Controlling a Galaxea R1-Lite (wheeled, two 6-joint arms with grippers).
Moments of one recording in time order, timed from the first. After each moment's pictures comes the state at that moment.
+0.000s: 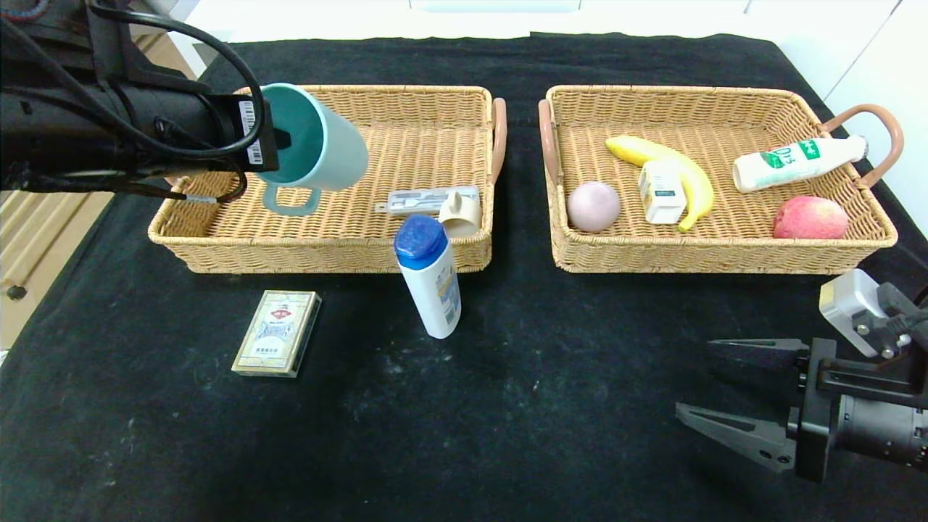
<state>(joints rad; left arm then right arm) -0.31 1.56 -1.52 0.14 0.16 -0.04 0.26 1.36 -0.51 -0.50 0.56 -0.21</state>
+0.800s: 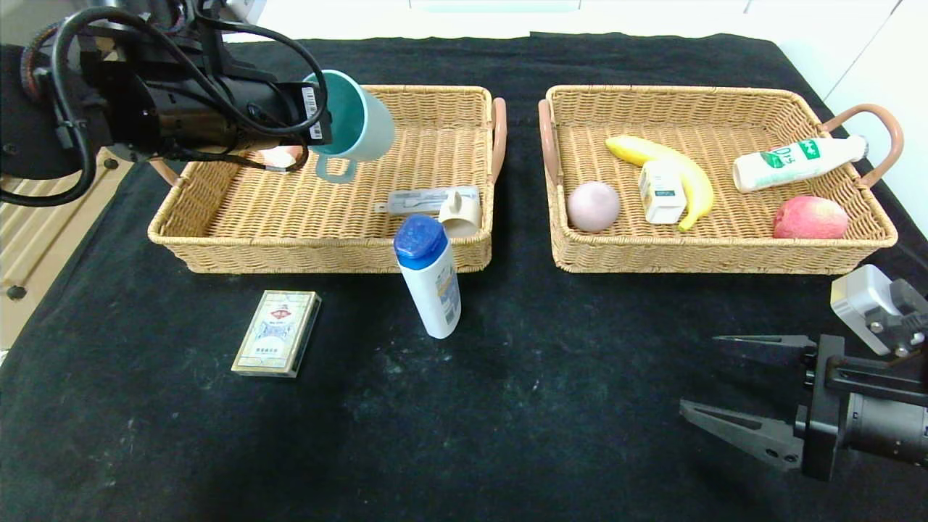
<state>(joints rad) -0.27 1.79 -1.74 0.05 0.12 -0.05 0.26 1.34 -0.51 -0.50 0.56 -0.21</state>
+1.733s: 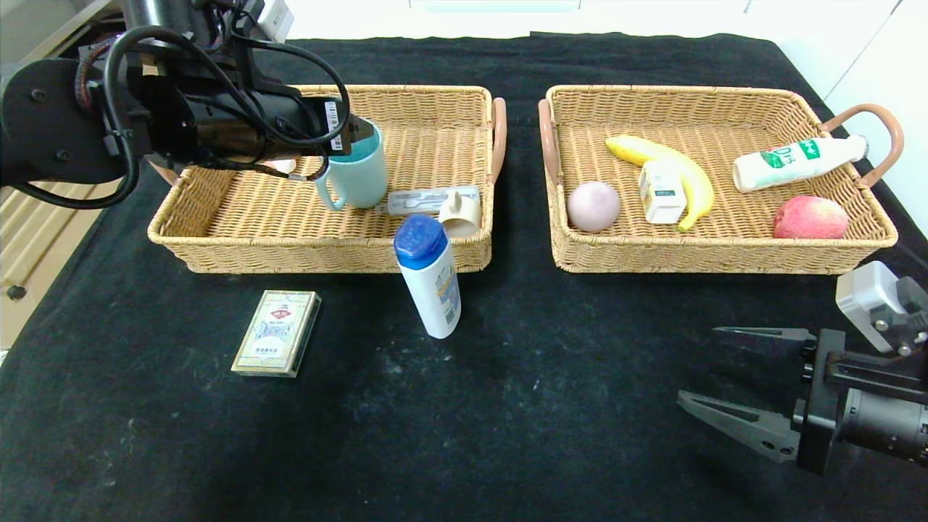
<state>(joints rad) -0.29 1.84 -1.77 0.06 0.13 -0.05 0.25 1.36 -0.48 -0.60 0.56 -0.20</state>
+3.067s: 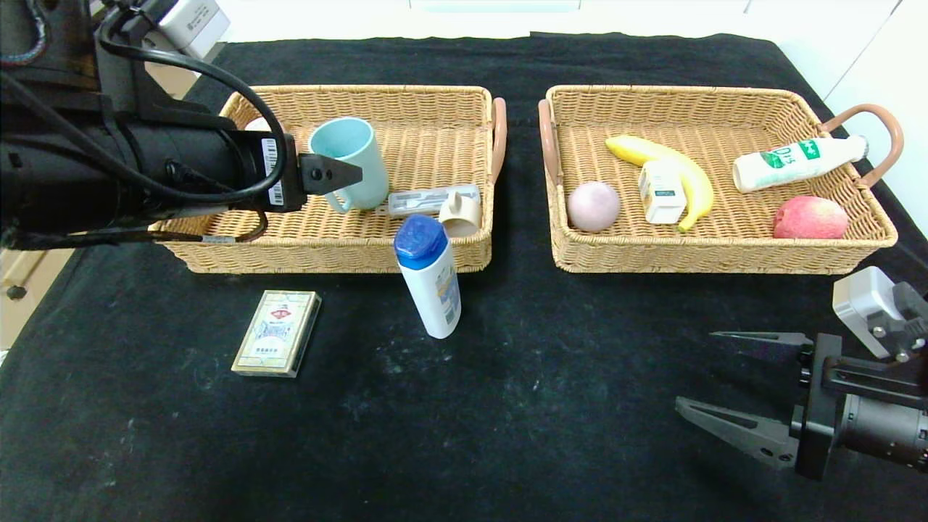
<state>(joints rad) -0.42 1.48 -1.36 0.09 0.16 -0.05 0.26 1.36 -0.47 -0.60 0.56 -0.20</state>
